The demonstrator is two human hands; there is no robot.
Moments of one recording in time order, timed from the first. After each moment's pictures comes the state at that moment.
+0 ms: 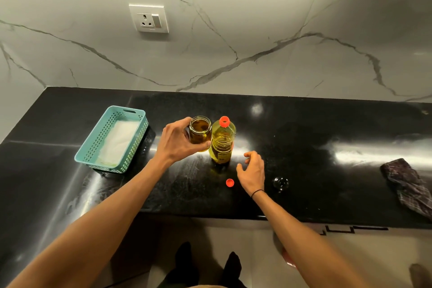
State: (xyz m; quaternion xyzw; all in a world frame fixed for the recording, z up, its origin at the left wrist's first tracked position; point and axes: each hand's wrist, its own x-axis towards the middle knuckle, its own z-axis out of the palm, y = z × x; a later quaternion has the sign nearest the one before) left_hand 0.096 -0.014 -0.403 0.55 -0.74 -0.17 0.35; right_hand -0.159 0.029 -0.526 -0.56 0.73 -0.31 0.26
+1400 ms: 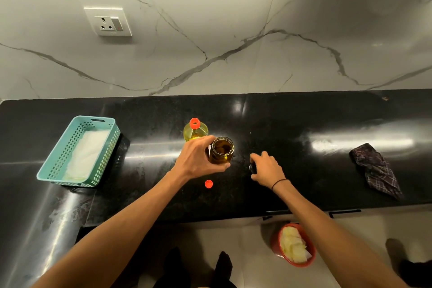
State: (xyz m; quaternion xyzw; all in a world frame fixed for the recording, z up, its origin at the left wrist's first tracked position) left_hand -0.021 0.000 -0.426 0.44 -0.81 -0.22 0.31; right_hand -0.282 0.025 -0.473 -0.66 0.71 0.07 0.22
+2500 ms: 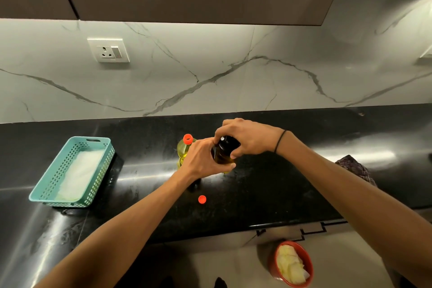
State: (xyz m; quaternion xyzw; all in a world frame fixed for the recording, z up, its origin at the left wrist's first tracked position) left_hand -0.058 -0.007 -0.381 0.43 -0.81 -0.23 0.33; right_hand -0.234 0.000 -0.238 -0.86 0.47 0.09 0.19
